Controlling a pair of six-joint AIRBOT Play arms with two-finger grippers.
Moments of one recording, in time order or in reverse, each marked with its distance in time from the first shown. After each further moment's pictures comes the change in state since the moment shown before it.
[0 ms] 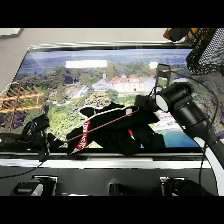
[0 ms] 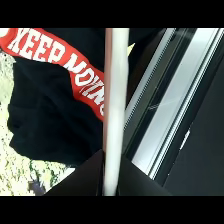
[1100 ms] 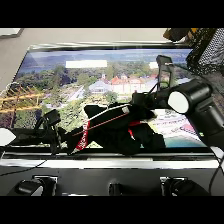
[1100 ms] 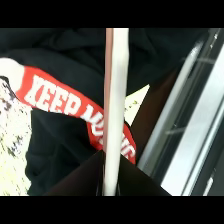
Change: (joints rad) left arm -0.197 -0.071 0.004 -0.004 0.251 -0.080; right arm 0.000 0.094 0.051 0.194 -0.016 -0.163
